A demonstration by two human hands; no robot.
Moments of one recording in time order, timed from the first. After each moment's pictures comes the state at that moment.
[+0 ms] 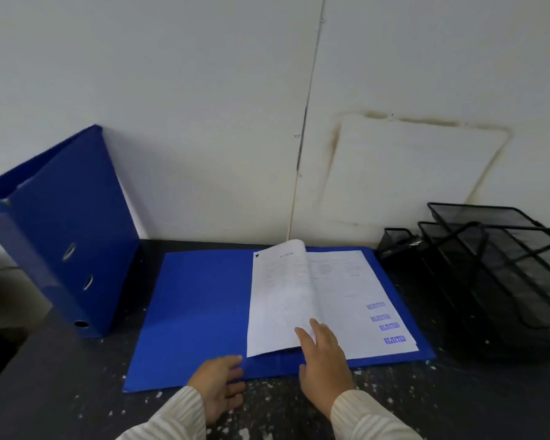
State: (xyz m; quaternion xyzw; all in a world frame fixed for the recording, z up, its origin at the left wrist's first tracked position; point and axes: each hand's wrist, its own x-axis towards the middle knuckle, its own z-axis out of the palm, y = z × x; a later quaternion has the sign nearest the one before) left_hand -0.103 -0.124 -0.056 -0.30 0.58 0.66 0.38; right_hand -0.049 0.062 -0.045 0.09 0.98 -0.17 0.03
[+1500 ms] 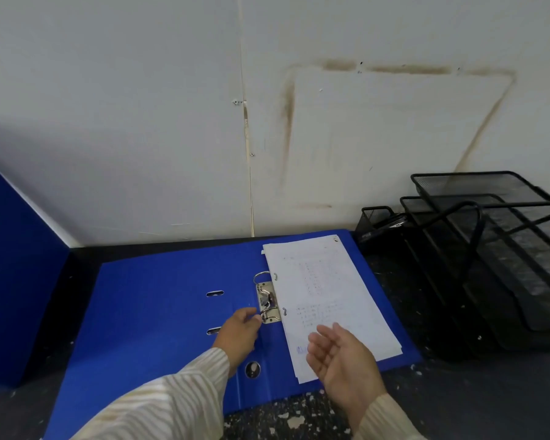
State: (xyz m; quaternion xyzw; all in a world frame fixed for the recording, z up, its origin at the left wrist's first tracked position) left_hand -0.188 0.011 -0.064 -0.06 0.79 0.54 0.31; right_hand -0.083 0.171 -0.043 0.44 0.33 -0.83 0.00
